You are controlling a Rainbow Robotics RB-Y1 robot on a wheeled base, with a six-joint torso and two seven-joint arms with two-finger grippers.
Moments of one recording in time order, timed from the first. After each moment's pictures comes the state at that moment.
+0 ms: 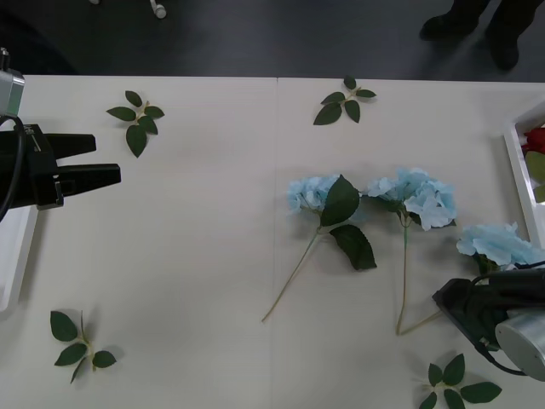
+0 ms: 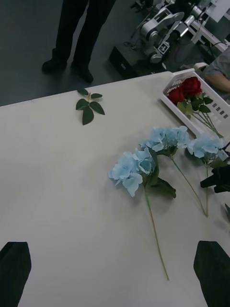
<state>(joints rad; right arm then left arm) 0.16 -0.74 0.28 -1.92 -0.45 1.09 0.25 -0.22 0.38 0.57 -2.02 1.46 1.63 -2.10</state>
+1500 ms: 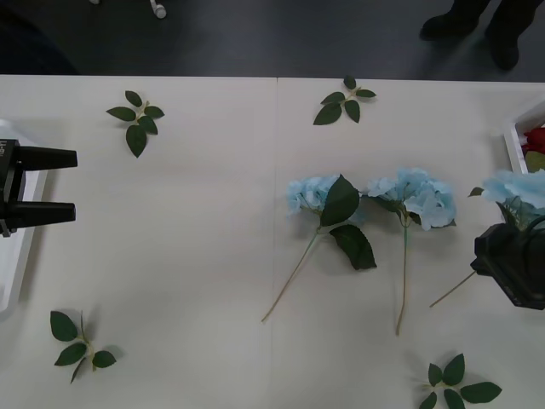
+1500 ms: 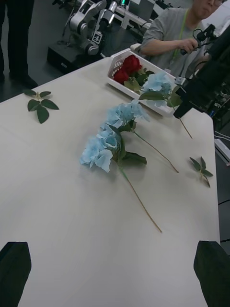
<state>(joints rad) 0.14 -0.88 -0.04 -2.18 -0.87 1.33 0.27 -0.29 0.50 0.63 -1.66 1.68 1.87 -2.54</state>
